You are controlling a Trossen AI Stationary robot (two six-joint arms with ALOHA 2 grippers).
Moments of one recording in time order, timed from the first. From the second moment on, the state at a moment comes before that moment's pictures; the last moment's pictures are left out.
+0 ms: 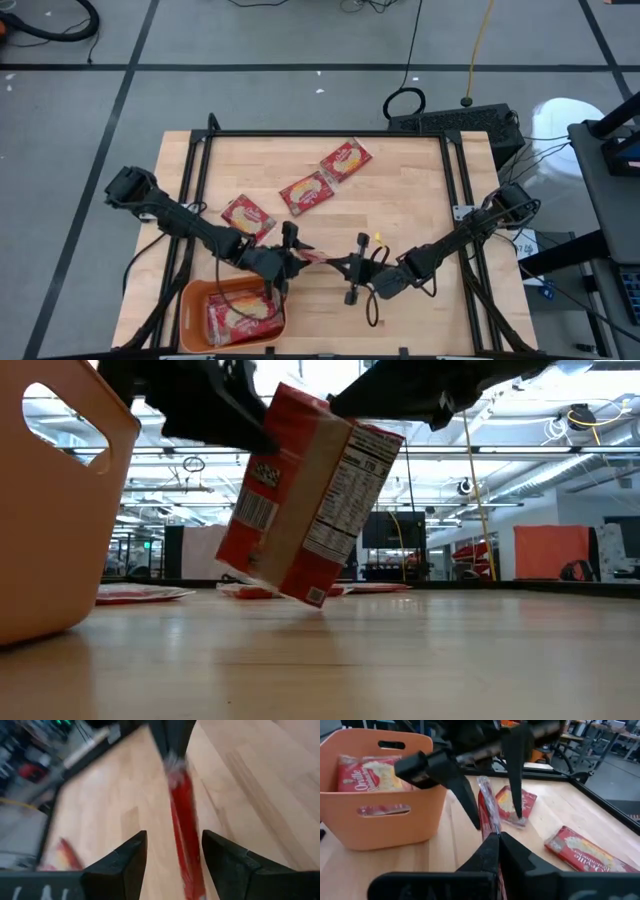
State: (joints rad) left arm -0.45 1.57 0.90 0.03 -0.50 0.29; right arm 0.53 1.71 0.88 0.45 0.76 0.14
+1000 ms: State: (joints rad) left arm -0.51 1.30 1.09 -0.65 -0.46 0.07; right arm 0.54 1.71 0.88 0.60 0.76 0.12
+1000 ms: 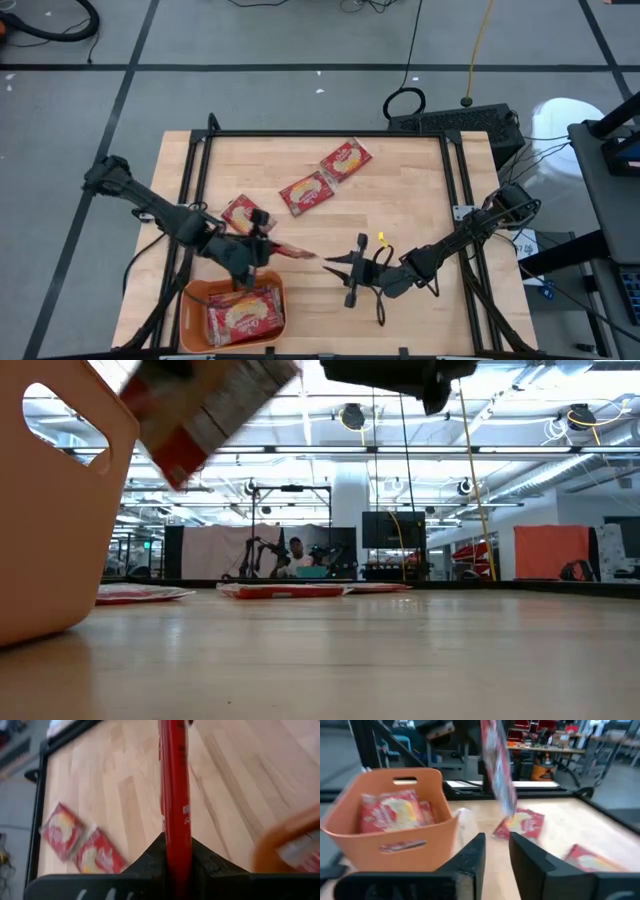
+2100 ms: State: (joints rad) left arm -0.90 1.32 1.53 -1.28 -0.17 -0.83; right arm 0.54 2.21 1.28 0.61 0.42 0.40
